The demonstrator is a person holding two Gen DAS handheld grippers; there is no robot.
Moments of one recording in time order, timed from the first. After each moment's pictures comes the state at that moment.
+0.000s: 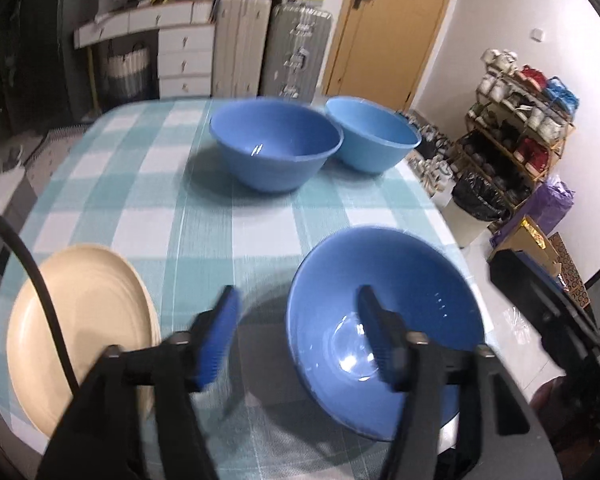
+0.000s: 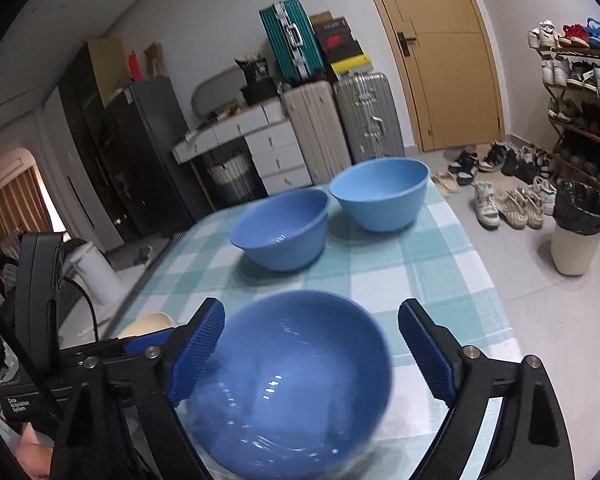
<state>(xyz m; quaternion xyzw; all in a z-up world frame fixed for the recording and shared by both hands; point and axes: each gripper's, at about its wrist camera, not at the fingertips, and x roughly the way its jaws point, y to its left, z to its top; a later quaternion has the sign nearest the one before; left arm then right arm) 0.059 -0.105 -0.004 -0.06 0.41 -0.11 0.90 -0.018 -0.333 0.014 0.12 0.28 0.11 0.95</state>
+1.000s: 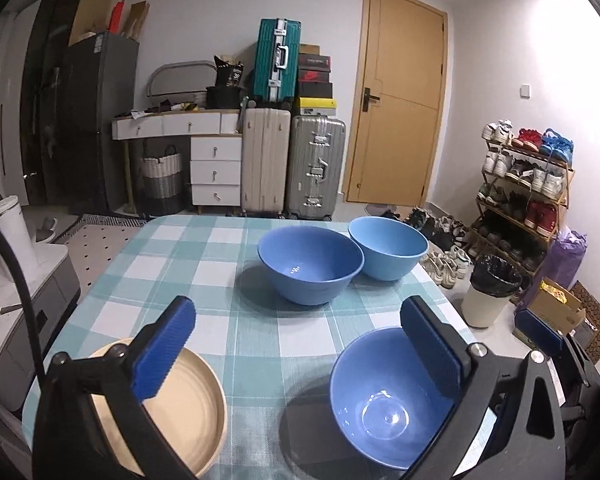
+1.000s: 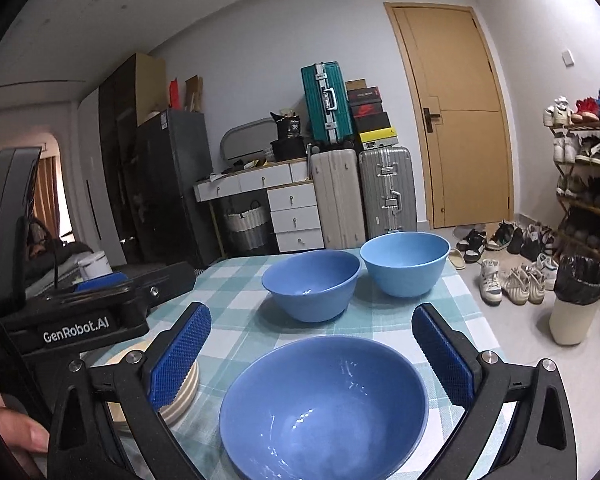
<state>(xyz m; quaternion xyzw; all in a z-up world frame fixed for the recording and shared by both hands) 0.020 -0.075 0.044 -0.05 0.22 -0.05 0.97 -0.058 -0.290 0.029 0.06 0.15 0.12 0.98</state>
